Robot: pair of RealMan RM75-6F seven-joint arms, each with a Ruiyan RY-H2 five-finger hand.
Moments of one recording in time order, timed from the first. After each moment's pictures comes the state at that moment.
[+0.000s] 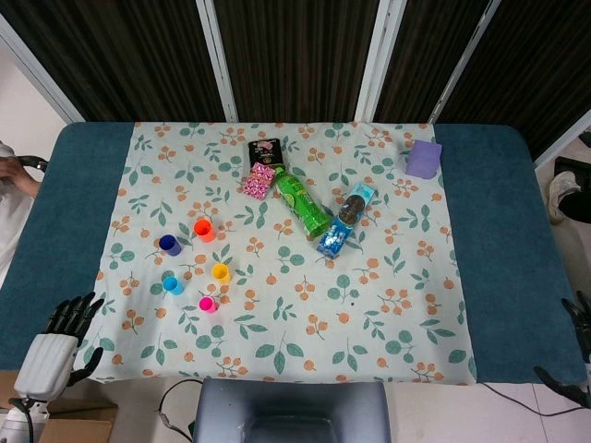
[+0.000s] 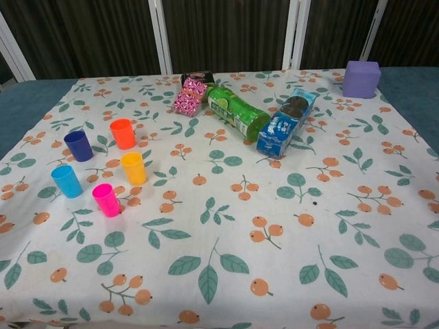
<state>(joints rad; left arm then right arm) -0.08 -1.19 0.06 -1.60 1.62 1.50 0.09 -0.15 -1.00 -0.02 -1.62 -1.65 1.71 0.05</state>
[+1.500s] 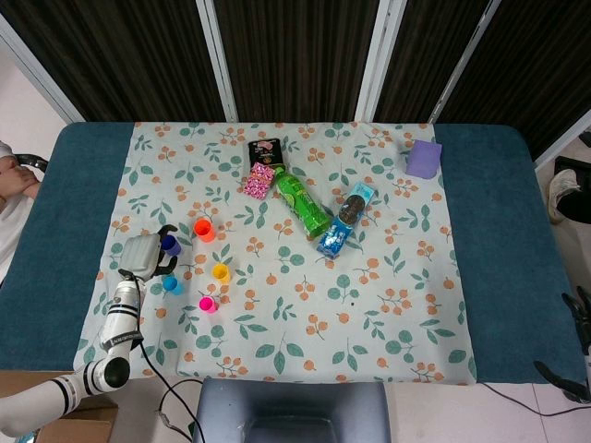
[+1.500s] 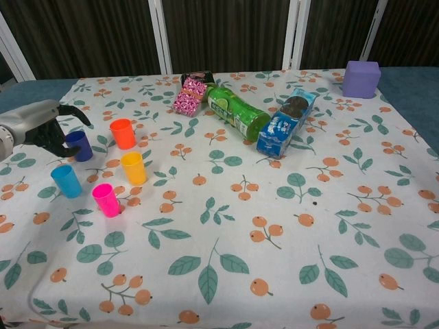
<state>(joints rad) -0.63 -1.60 -0.32 -1.23 0.92 0.94 0.31 -0.13 -1.00 0.00 -1.64 -1.60 1.67 0.06</state>
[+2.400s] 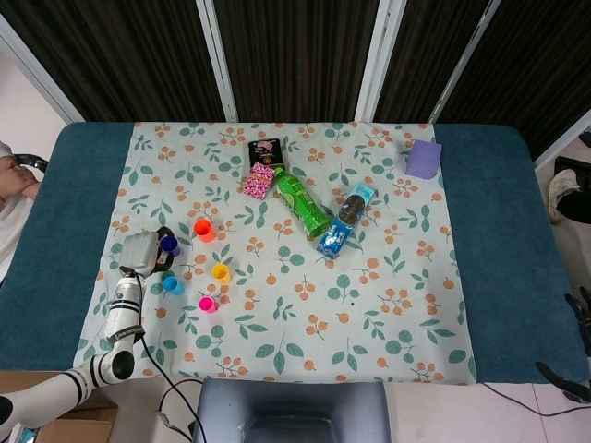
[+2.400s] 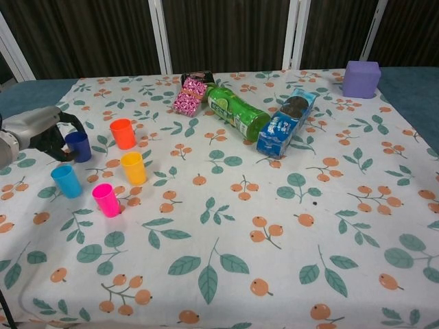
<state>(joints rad) -0.67 -1.68 -0.30 -1.05 0.93 0.92 0.24 -0.14 -0.99 0.00 -1.63 -1.60 1.68 0.07</state>
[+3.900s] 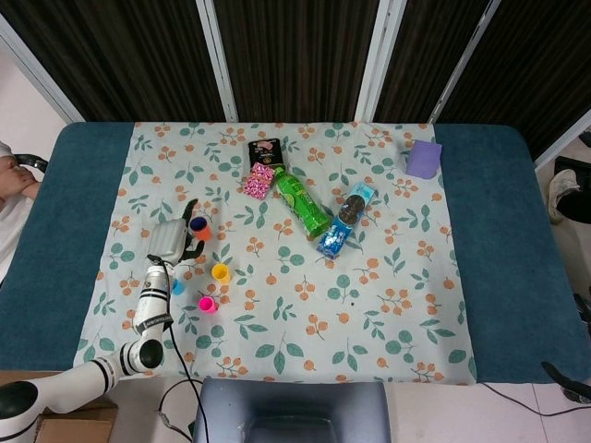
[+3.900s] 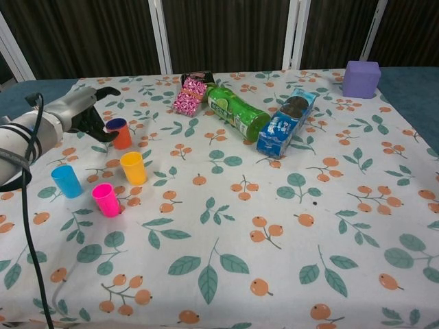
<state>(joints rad) -0.77 -1.74 -0.37 -1.10 0.87 0.94 0.25 -0.14 -0.98 0.00 -1.63 -1.60 1.69 0.11</state>
